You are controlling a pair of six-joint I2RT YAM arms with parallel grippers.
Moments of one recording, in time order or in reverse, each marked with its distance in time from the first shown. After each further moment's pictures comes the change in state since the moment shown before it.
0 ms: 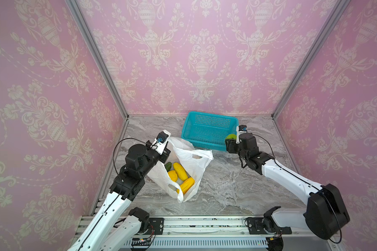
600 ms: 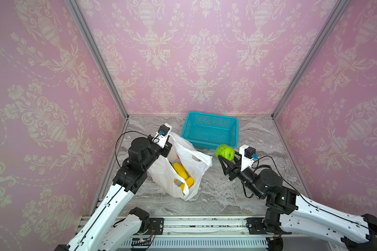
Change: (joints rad) left arm 0.000 0.092 0.086 -0.002 -0.051 -0.031; right arm 0.578 -0.723 -0.308 0.173 0.319 -0.161
